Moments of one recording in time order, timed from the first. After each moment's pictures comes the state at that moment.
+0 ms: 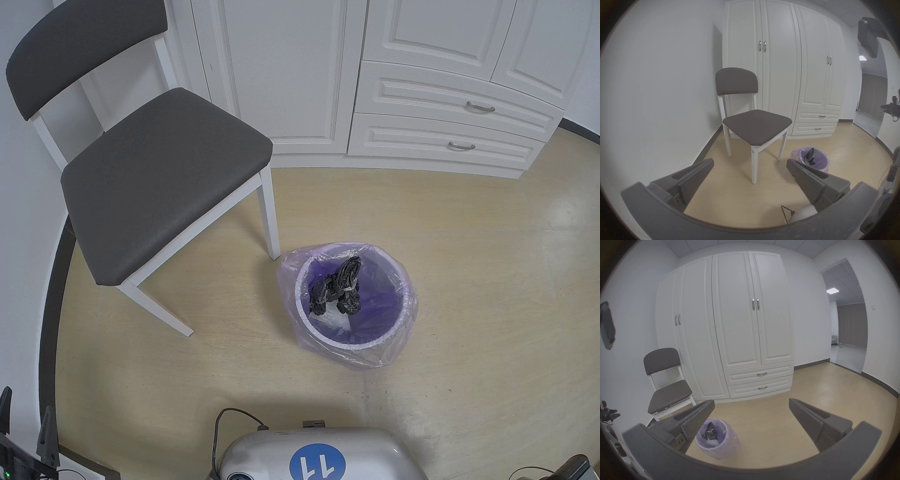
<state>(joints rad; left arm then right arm) 0.00 0.02 -0.02 -0.11 0.05 -0.02 0.08 0.30 -0.34 -0.26 -0.18 0.09</state>
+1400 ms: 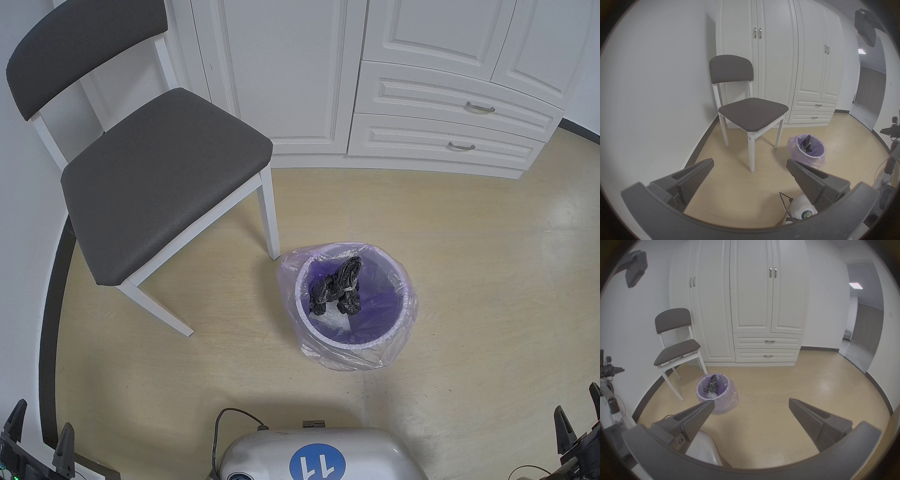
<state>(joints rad) 0.00 0.02 -0.02 0.00 0.00 0.01 0.00 0.01 -0.02 -0.01 0.00 -0.01</state>
